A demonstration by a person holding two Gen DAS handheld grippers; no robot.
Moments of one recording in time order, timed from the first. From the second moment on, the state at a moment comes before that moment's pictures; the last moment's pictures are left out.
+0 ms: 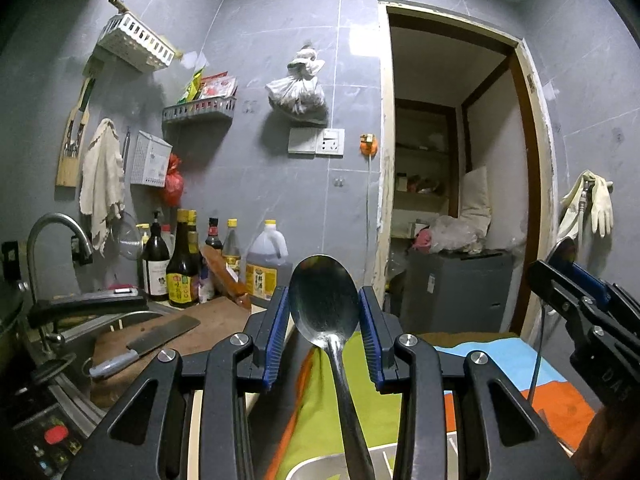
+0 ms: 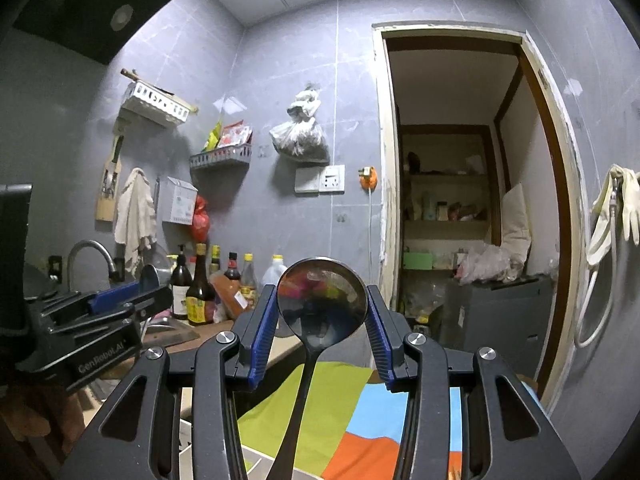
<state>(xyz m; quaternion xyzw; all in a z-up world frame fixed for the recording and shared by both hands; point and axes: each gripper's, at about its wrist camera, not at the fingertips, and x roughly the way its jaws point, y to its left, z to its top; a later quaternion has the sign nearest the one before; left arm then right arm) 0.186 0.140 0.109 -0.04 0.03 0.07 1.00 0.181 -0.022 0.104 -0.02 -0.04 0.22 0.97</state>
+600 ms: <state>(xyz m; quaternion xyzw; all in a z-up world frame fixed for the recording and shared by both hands) 0.193 0.137 0.063 -0.06 0.08 0.04 0.99 0.198 -0.020 0.052 -0.04 0.07 0.23 0.97</state>
